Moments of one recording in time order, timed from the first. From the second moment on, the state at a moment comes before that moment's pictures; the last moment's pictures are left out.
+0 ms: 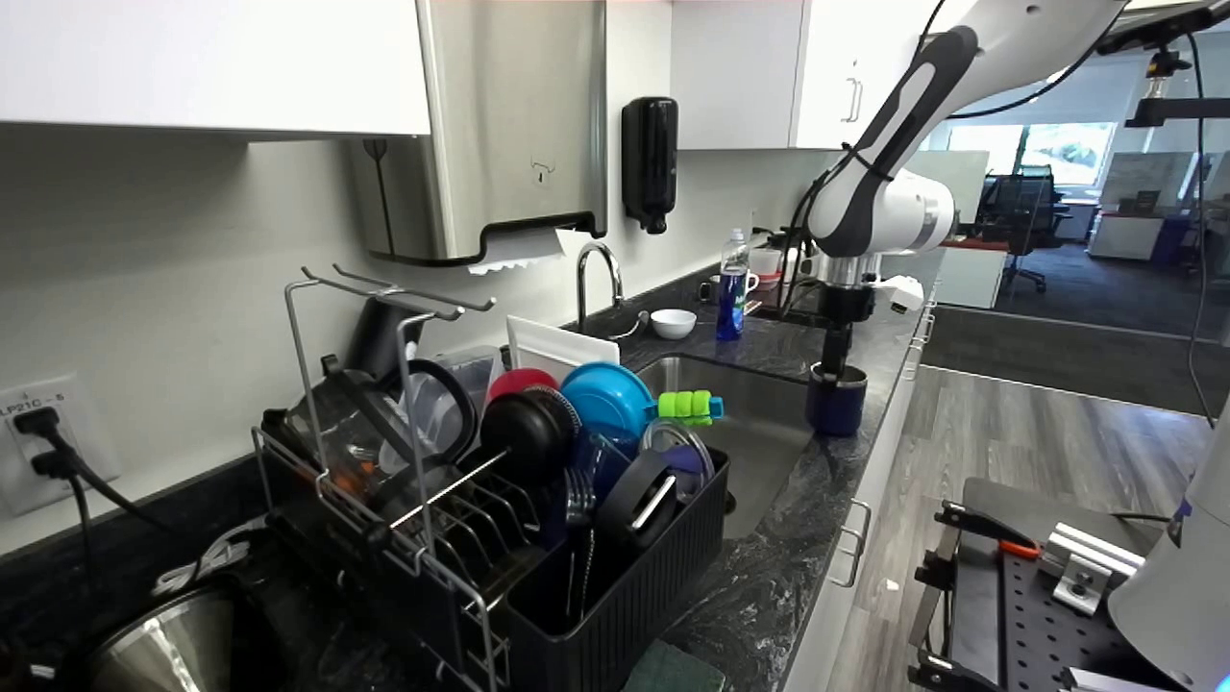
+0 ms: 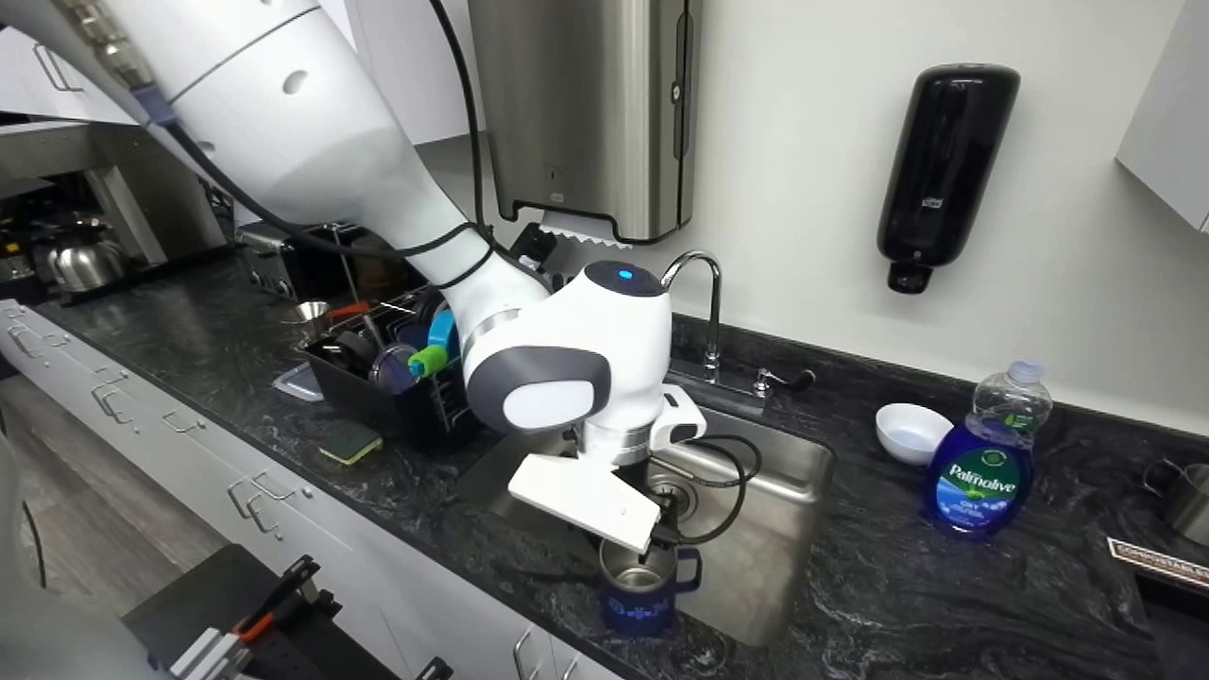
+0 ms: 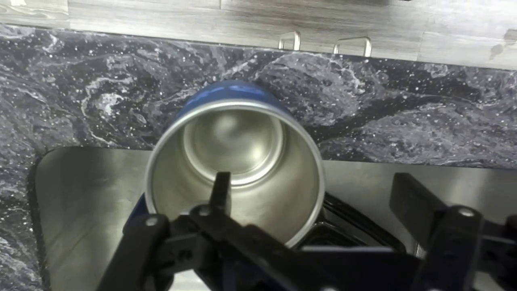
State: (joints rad) arm -0.26 0.15 -0.29 -2.50 0.16 2.59 -0.82
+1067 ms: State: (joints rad) arm -0.26 0.15 -0.26 -2.55 0.16 2.65 -0.82
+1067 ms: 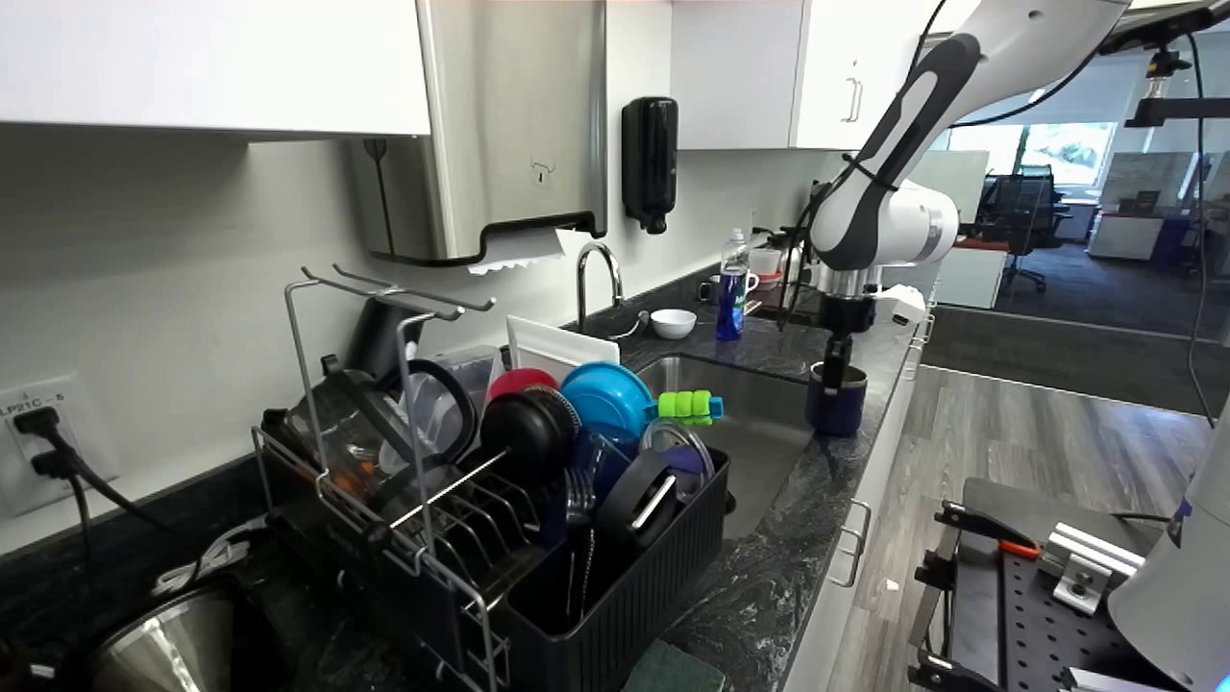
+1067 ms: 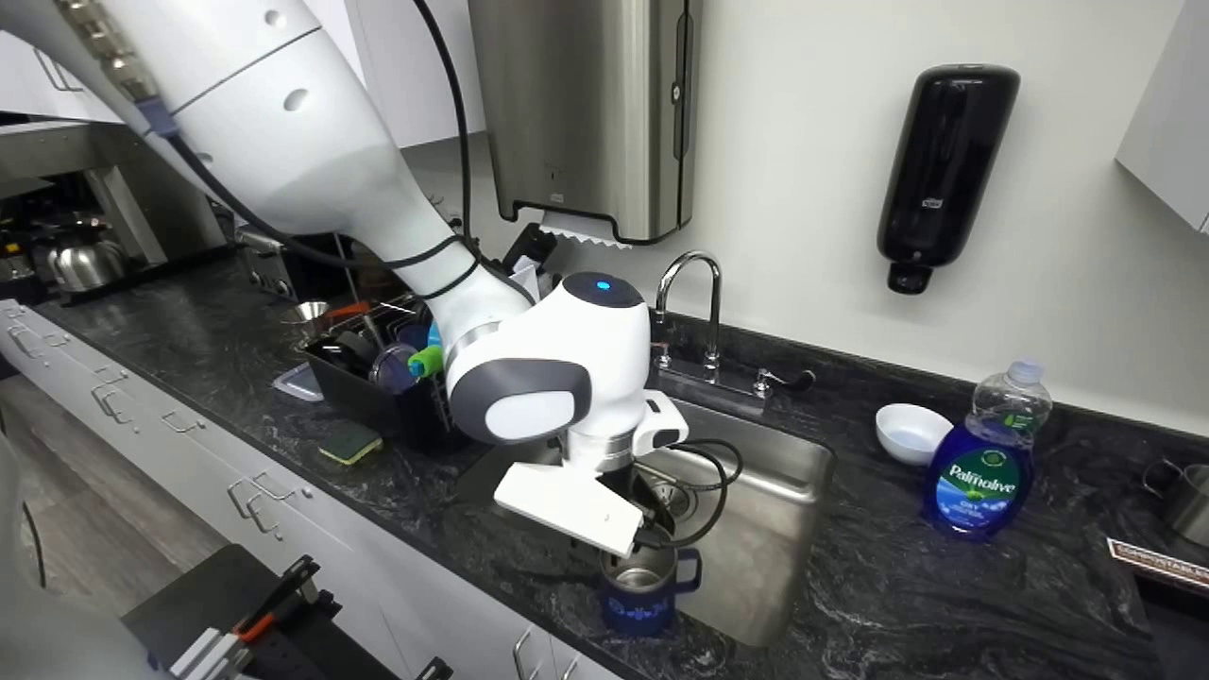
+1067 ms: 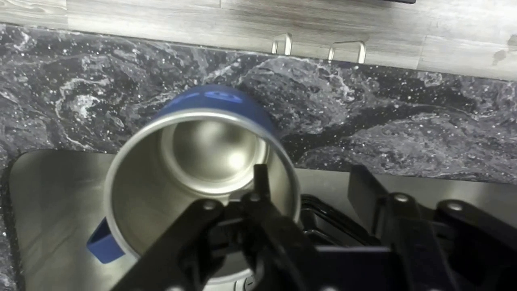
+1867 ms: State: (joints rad) arm -0.25 0.13 -0.26 -2.57 -0.01 2.75 -0.69
